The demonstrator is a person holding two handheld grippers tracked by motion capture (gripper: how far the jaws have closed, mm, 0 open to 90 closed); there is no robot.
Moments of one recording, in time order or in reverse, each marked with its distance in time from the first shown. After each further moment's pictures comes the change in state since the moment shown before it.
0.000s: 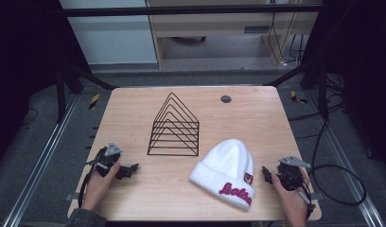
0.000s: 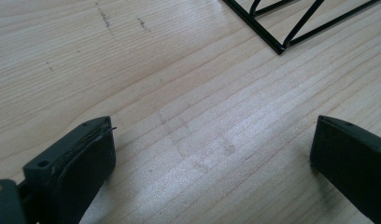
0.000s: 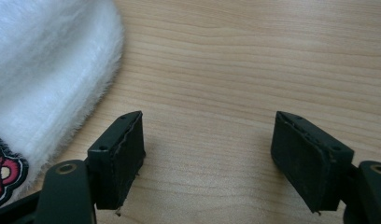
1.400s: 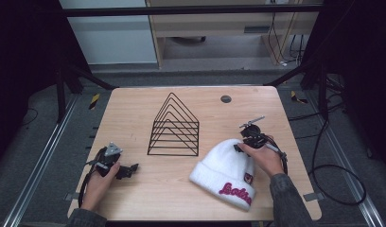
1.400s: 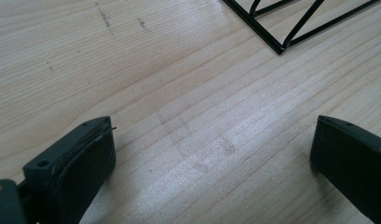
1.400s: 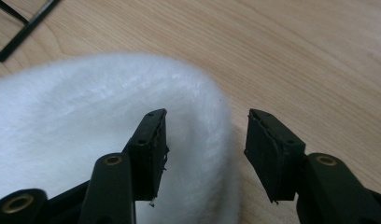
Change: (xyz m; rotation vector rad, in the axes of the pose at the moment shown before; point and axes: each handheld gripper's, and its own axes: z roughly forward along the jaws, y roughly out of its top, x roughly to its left) left arm 0.000 0.000 0.000 0.002 0.001 0.001; right arm 0.059 0.123 0.075 0.312 0.230 -0.217
